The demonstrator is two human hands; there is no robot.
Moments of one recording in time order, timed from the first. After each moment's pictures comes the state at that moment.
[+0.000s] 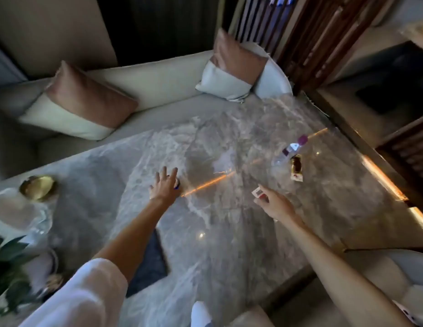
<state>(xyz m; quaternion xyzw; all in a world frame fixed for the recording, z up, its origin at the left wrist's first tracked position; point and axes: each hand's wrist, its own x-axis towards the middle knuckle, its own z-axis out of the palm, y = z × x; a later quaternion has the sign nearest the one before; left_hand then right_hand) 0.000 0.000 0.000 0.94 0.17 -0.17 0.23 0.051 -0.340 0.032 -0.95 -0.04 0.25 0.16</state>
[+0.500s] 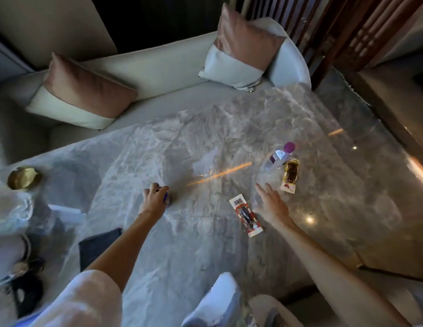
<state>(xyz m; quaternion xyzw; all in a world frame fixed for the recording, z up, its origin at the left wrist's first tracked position) 0.027 -0.109 -0.031 0.93 0.26 -0.21 0.18 0.162 -0.450 -0.034 -0.94 -0.14 0.31 0.07</state>
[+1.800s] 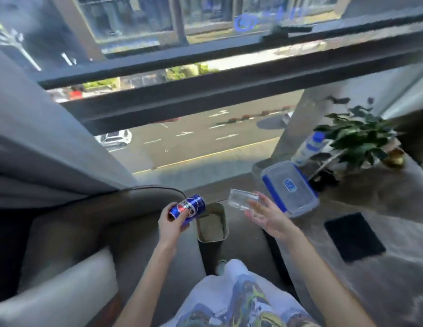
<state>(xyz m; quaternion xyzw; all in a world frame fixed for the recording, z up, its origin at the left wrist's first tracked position) -0.689 -0.311 0.059 0.04 0.73 0.54 0.42 -0.453 -0.147 0.032 -0.44 -0.25 0.84 0.22</state>
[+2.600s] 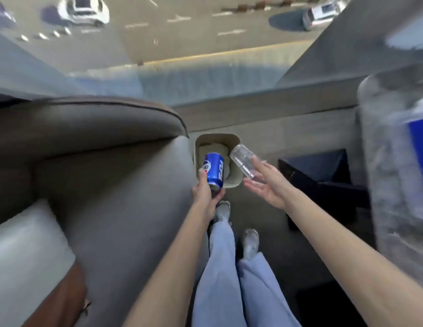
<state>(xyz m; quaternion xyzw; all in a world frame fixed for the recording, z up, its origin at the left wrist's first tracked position) -0.704 -0.213 -0.322 -0.37 0.59 0.50 0.52 -0.579 -0.106 -0.305 -0.64 -0.19 0.75 0.04</state>
